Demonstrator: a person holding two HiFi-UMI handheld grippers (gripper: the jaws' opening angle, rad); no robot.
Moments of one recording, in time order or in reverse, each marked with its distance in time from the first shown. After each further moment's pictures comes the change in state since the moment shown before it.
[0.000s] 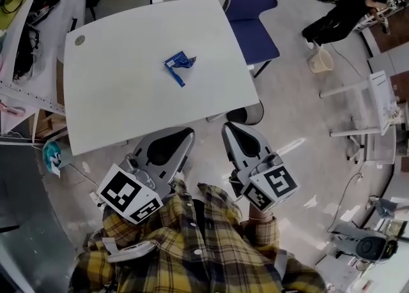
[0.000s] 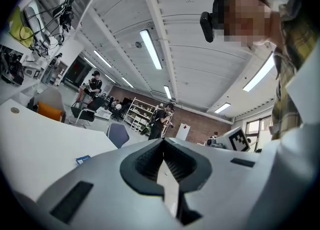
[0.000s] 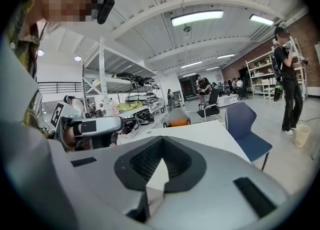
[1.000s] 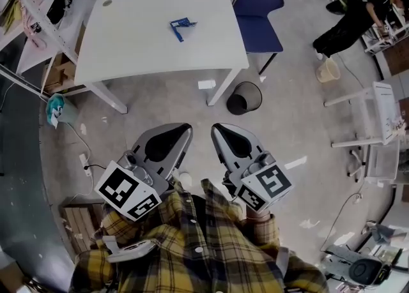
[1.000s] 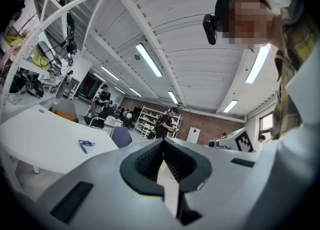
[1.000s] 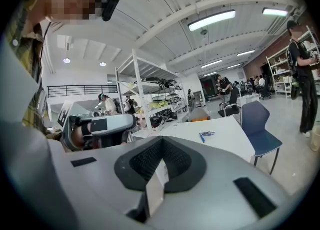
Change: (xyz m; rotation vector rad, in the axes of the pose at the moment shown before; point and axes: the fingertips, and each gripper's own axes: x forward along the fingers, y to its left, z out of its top) left arm -0.060 -0.225 -0.090 0.059 -0.096 0.171; right arm -0.220 0.071 -0.070 -0.065 -0.009 0.262
